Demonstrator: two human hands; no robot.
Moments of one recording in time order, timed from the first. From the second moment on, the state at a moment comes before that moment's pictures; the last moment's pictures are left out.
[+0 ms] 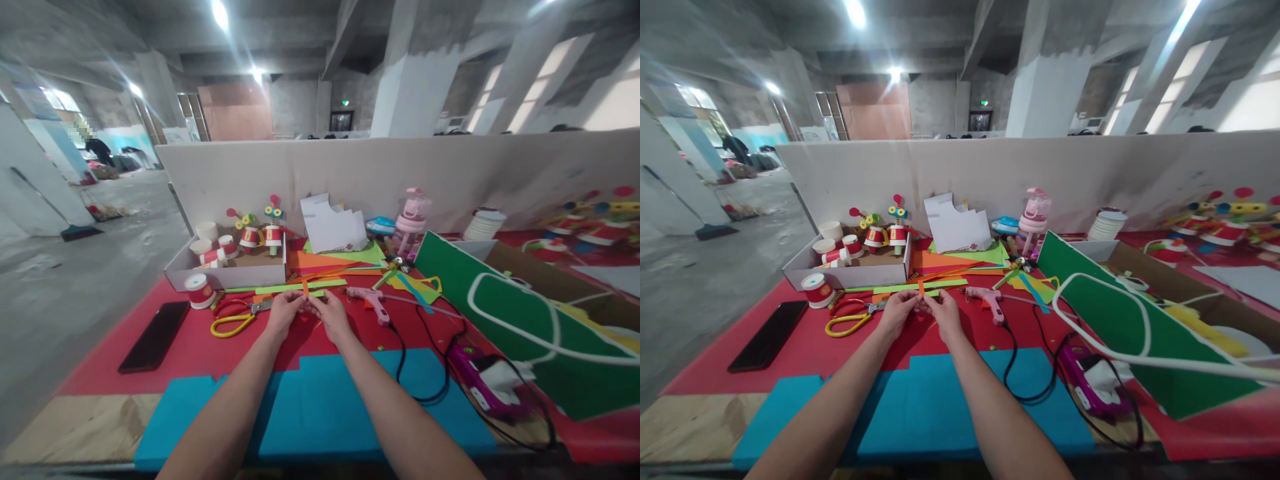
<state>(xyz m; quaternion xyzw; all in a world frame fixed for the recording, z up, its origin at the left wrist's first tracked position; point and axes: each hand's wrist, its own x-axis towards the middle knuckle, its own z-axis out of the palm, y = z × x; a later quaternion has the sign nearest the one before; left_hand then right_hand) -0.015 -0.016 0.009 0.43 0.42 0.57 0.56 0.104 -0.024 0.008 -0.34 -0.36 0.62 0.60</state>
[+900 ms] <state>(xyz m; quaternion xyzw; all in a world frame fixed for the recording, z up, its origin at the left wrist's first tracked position) -0.014 -0.020 0.016 0.46 0.45 0.57 0.51 0.111 -0.021 0.010 -0.41 -0.44 0.52 0.61</state>
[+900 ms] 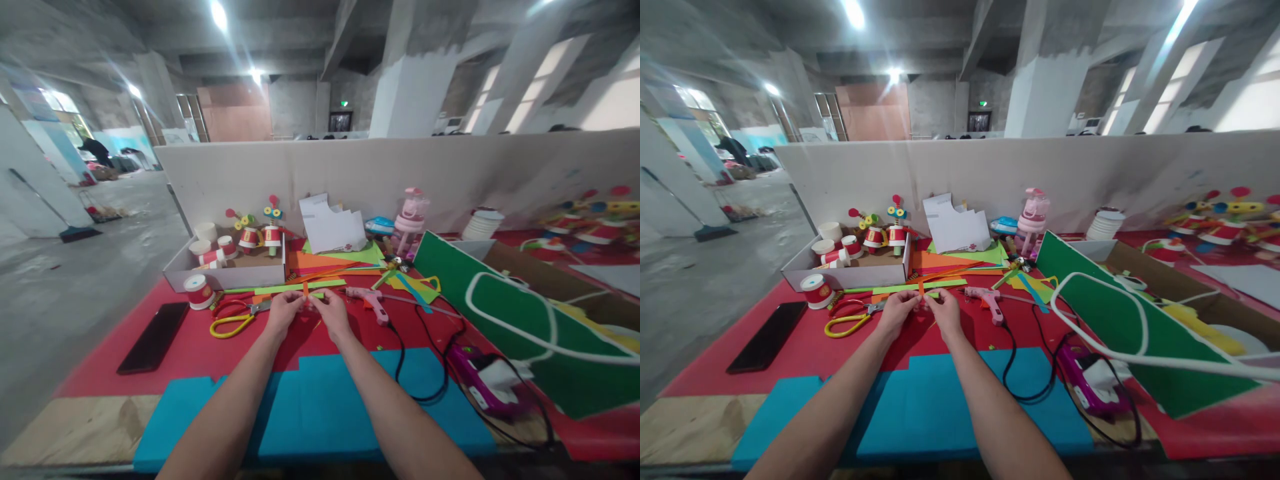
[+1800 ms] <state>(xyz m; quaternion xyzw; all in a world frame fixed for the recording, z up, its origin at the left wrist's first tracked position) -0.014 -0.018 0.013 0.42 0.41 0.57 0.58 0.110 -0.024 0.010 -0.31 -0.36 0.67 0.58</state>
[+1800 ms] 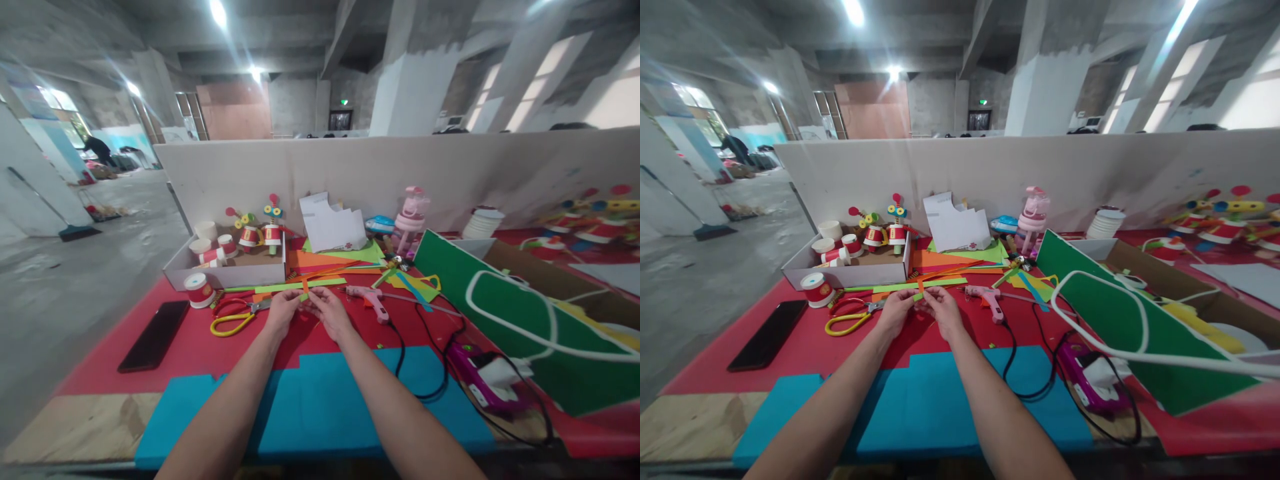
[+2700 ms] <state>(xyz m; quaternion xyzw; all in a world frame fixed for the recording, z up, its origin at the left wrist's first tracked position) -0.010 -0.019 0.010 0.47 0.42 0.58 0.52 0.105 -0.019 0.004 -0.37 -0.36 0.58 0.63</state>
